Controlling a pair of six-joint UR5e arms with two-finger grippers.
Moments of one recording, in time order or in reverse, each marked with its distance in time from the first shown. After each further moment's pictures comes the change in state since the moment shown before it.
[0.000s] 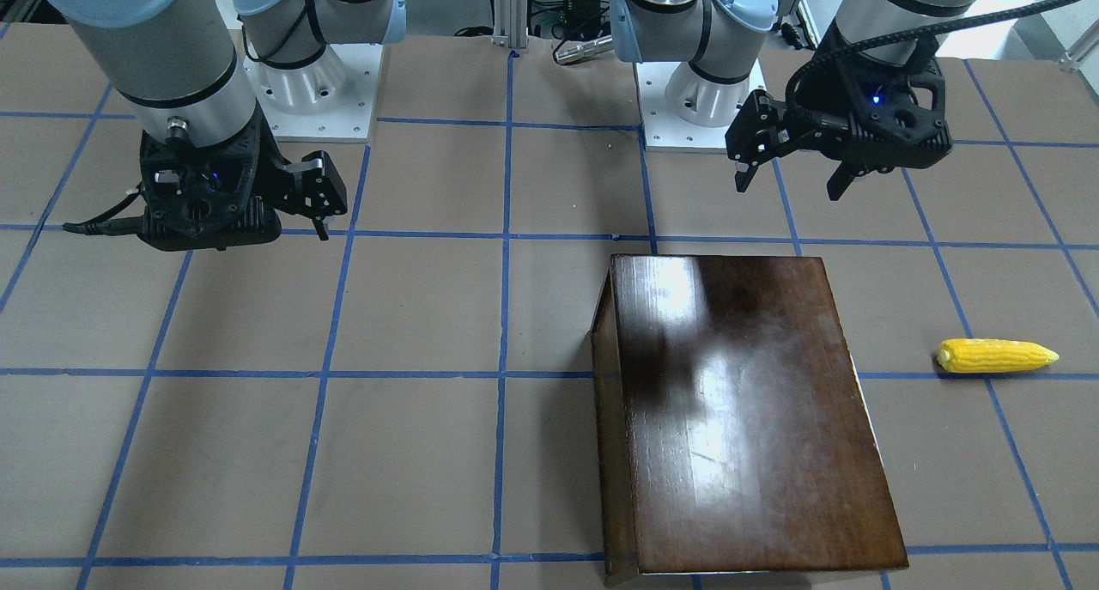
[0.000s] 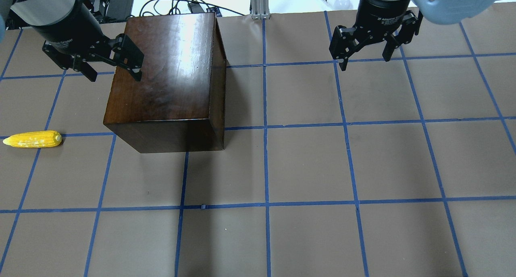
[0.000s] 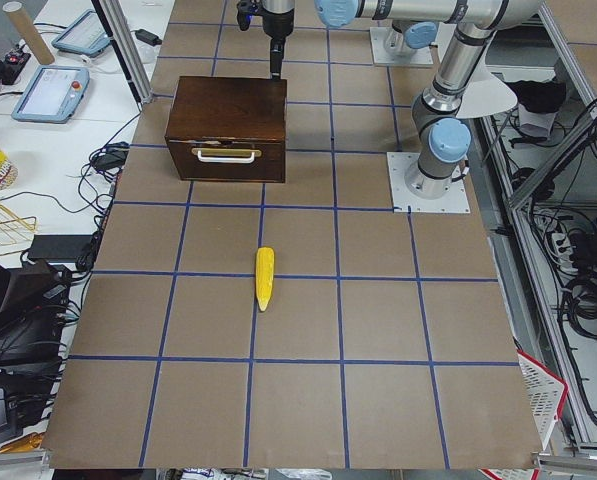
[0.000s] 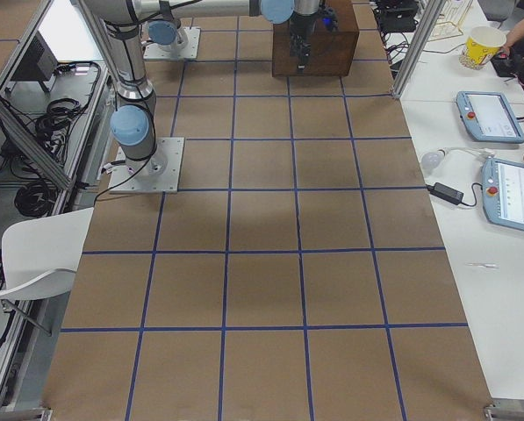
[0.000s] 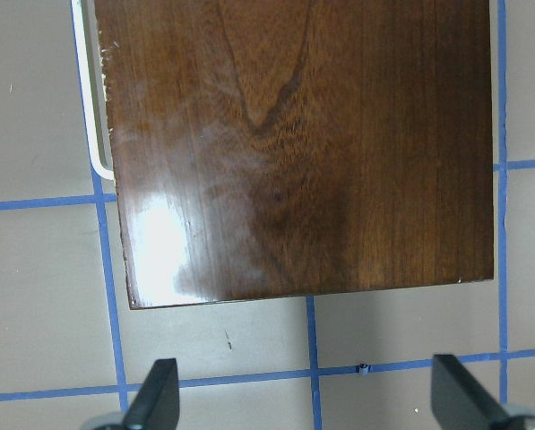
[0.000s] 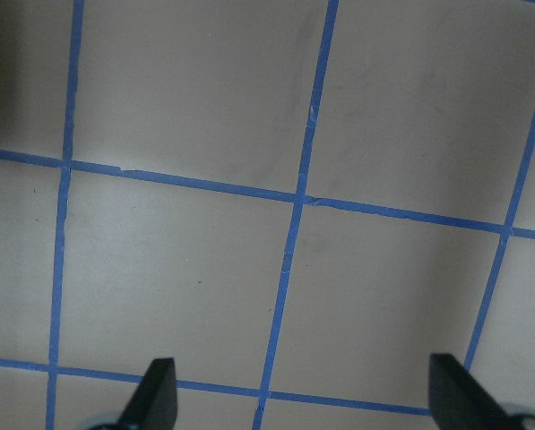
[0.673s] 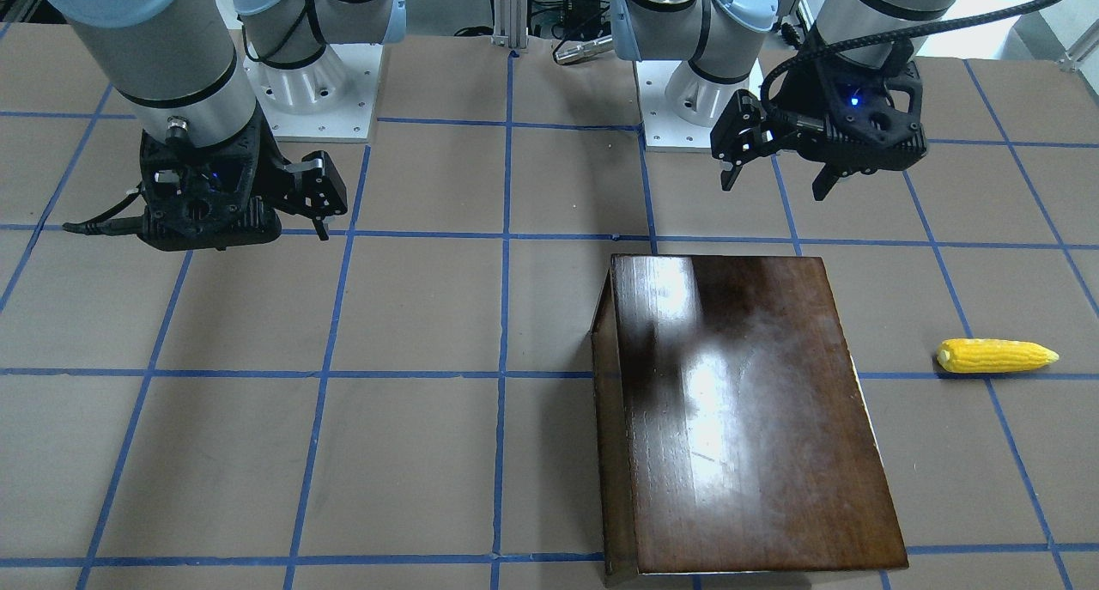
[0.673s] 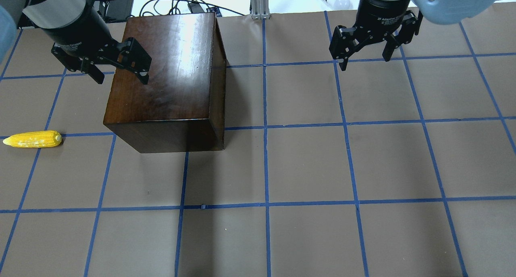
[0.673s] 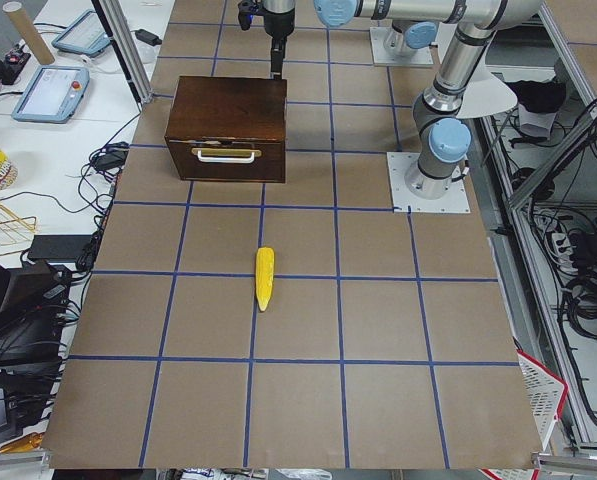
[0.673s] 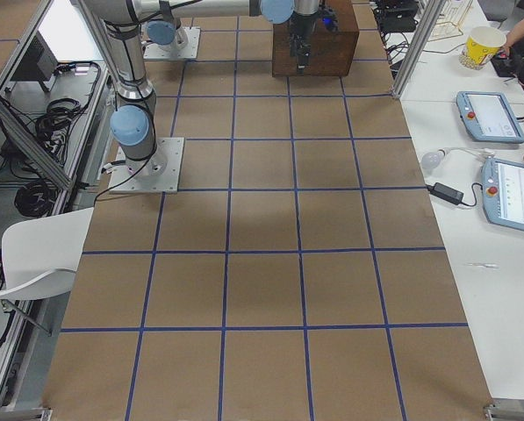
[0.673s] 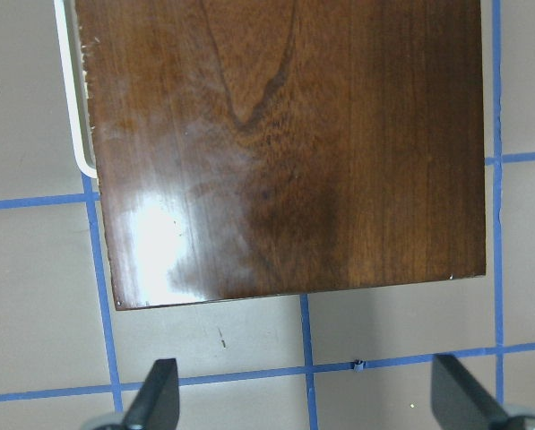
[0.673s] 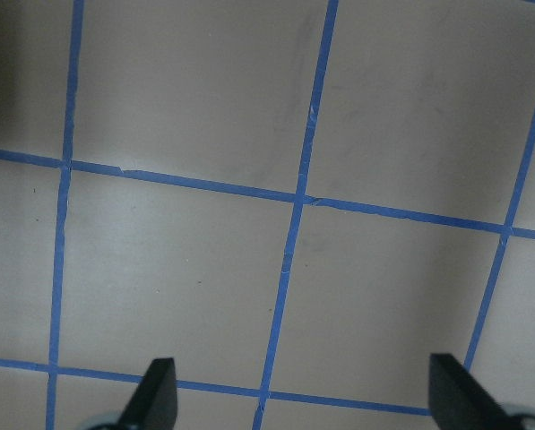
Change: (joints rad) left arm -0.029 -0.003 -0.007 0.000 0.003 -0.003; right arm 0.000 0.000 0.000 0.000 0.000 0.001
